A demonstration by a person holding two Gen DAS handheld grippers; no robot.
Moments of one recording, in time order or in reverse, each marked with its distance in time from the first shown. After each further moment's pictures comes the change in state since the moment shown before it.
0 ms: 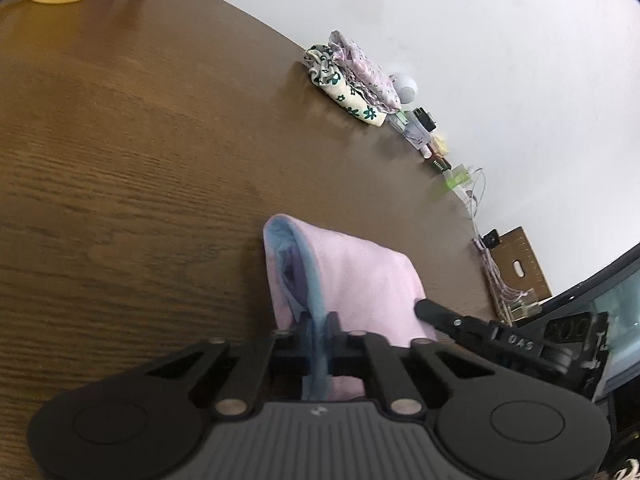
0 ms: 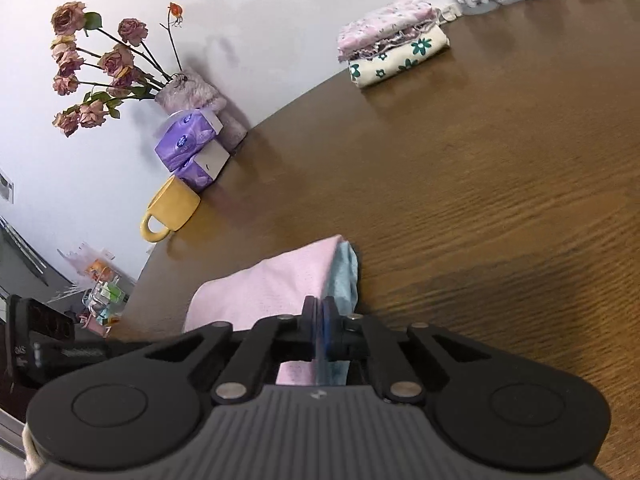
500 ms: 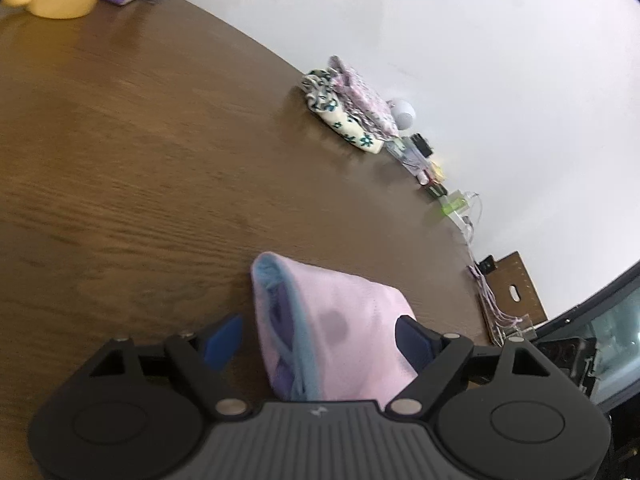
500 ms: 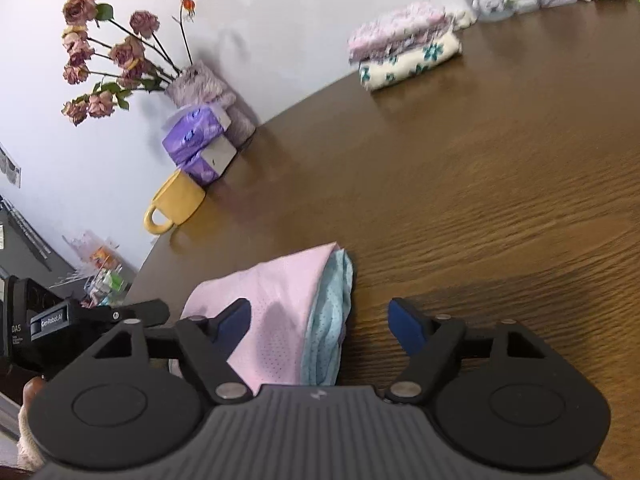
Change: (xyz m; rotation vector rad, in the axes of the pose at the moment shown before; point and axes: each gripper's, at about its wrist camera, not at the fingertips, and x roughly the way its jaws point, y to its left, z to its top) left arm 0.007 -0.002 0.014 -0.033 -0.054 -0.029; right arm 0.006 -0.006 0.007 -0.045 0.020 0.034
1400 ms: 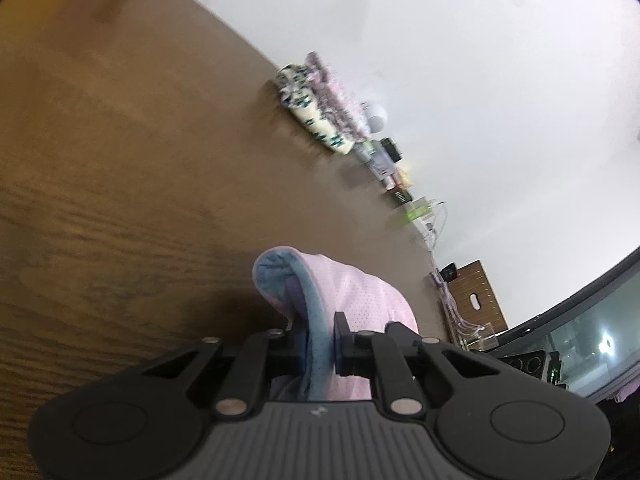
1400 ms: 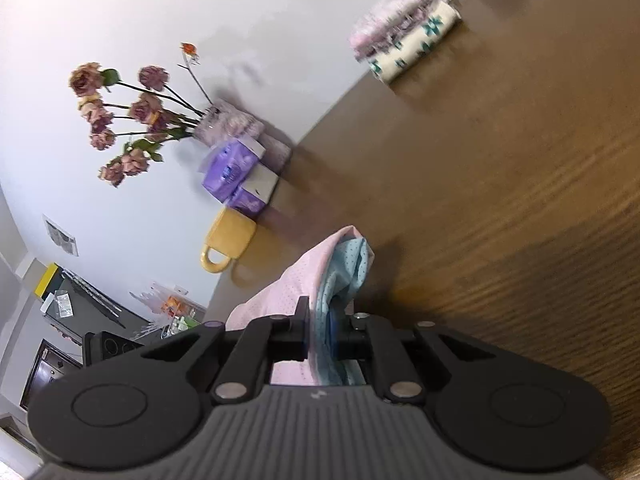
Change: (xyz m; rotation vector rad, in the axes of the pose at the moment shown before) left arm 0.011 0.002 -0.004 -0.036 -0.028 -0.122; right arm 0.004 -0.014 -0.006 0.193 -0.061 0.206
